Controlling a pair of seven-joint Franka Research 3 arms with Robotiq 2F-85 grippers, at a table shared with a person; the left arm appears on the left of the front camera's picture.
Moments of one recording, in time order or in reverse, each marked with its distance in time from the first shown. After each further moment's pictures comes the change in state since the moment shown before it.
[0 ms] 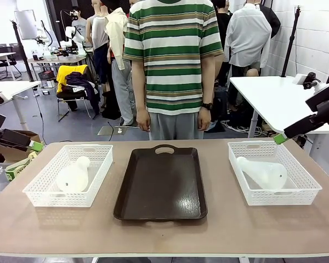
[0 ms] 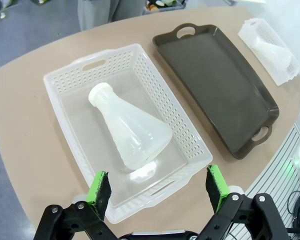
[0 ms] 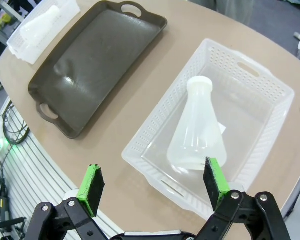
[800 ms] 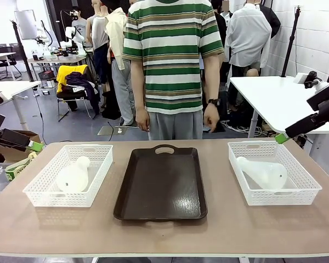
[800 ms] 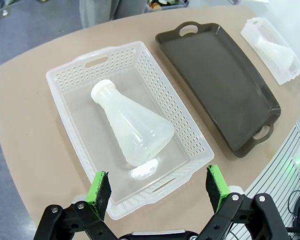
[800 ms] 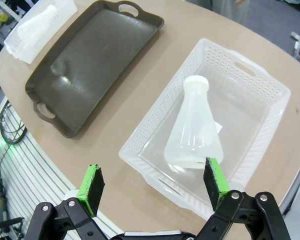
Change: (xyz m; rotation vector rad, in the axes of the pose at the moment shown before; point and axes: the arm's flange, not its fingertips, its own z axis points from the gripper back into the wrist) left arm -0.001 0.000 0.003 0.011 0.012 0.005; right arm 0.001 0.001 0.003 -0.018 0.005 0.003
